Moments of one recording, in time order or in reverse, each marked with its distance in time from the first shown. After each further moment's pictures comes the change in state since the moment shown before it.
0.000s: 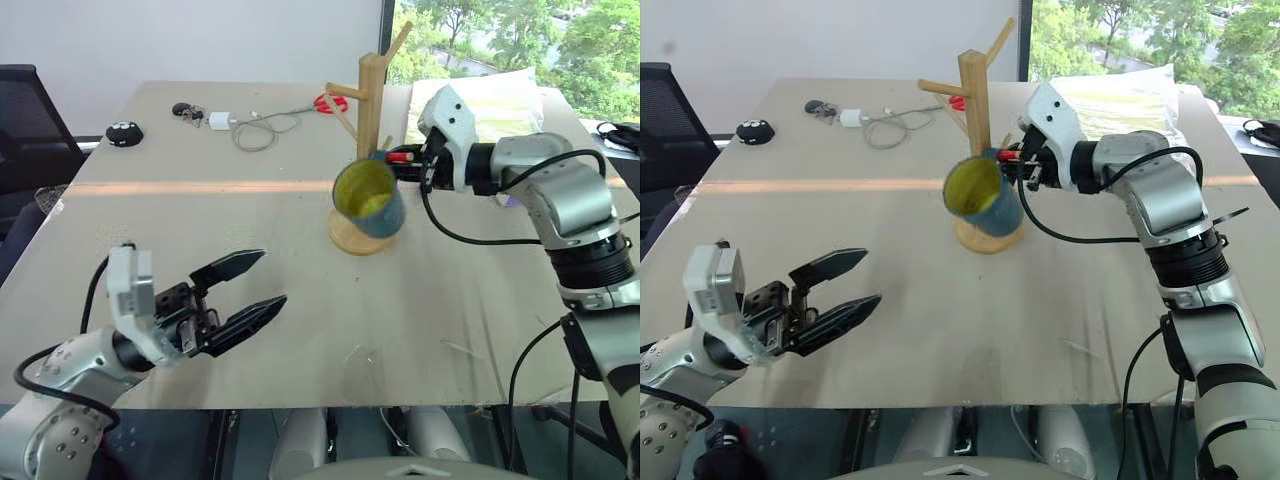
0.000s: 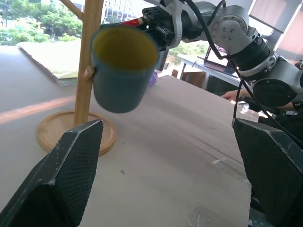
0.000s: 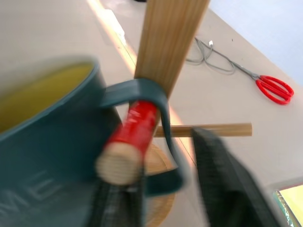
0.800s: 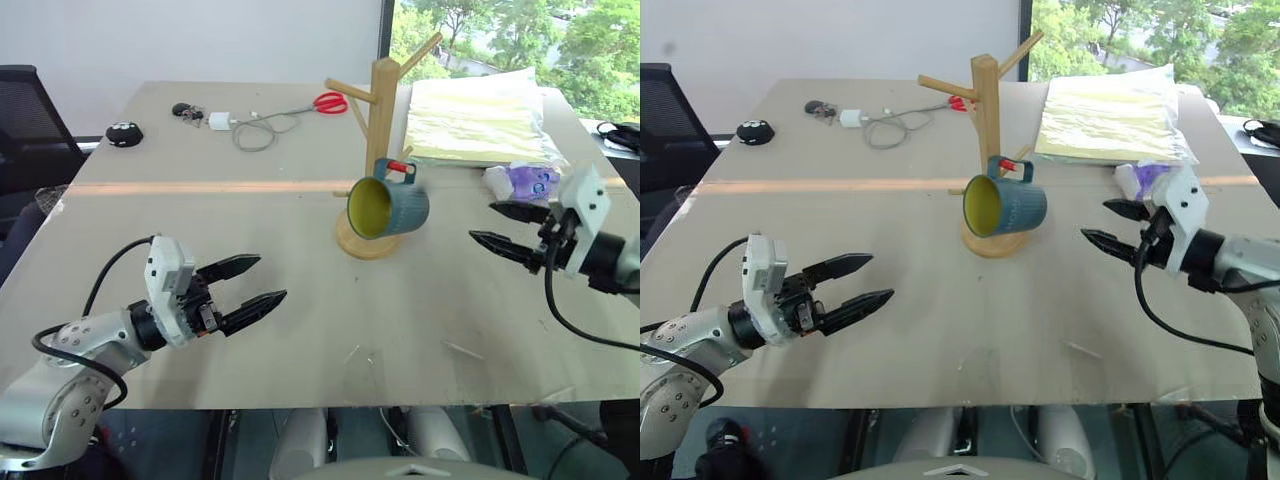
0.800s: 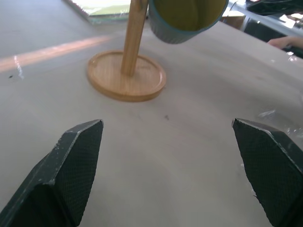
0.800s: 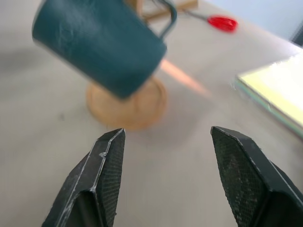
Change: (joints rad) left arm -0.098 0.123 -0.119 0.142 0.215 0.066 0.062; right arm 0.877 -0.216 -0.579 -0.602 0.222 0.063 -0.036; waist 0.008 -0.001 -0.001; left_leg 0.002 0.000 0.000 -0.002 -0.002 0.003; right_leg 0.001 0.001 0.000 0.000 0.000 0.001
